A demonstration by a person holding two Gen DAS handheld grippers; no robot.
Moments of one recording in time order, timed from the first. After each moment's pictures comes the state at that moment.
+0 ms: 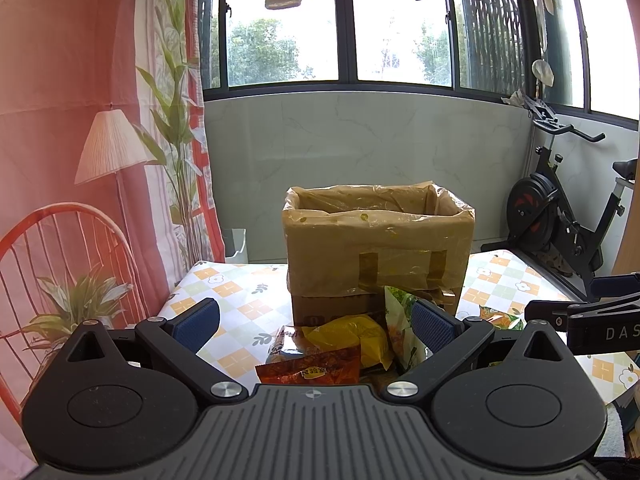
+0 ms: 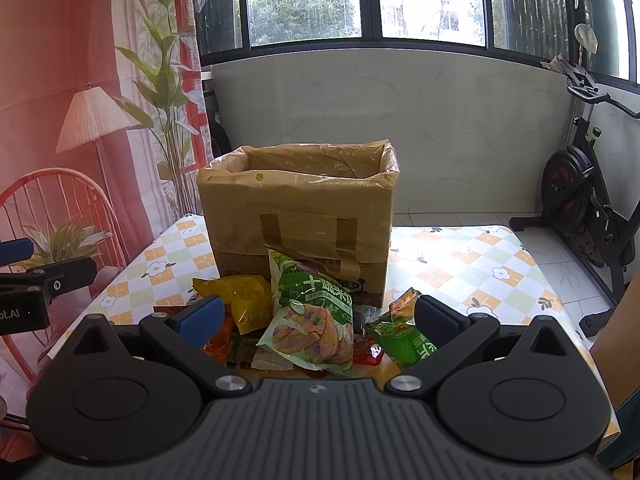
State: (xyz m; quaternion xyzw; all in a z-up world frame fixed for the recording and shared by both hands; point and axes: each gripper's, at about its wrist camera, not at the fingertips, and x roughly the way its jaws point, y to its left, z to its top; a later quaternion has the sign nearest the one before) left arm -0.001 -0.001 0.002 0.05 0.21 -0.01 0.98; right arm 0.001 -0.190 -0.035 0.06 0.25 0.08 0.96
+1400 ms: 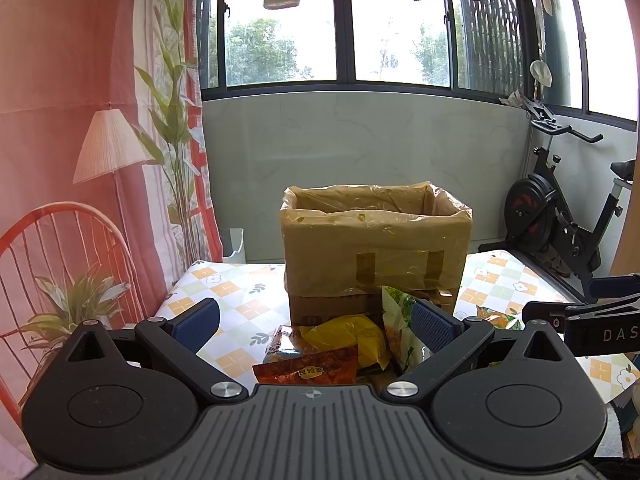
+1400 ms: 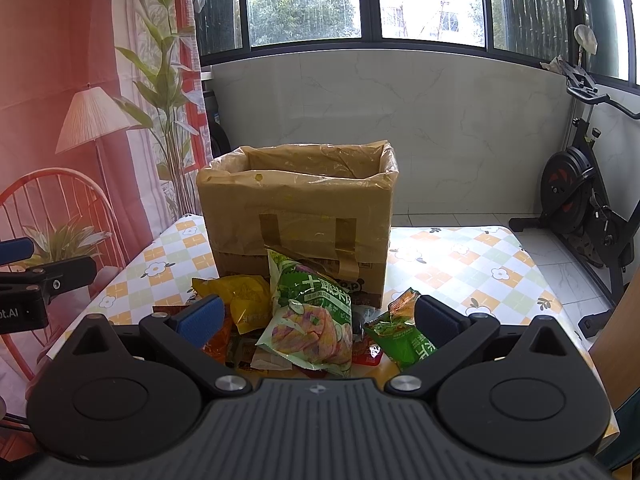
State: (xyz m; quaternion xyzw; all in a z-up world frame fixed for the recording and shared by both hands) left arm 0.000 -0.001 0.005 0.05 0.21 -0.02 0.98; right arm 0.000 -0.191 -0.035 0.06 0.25 0.08 0.96
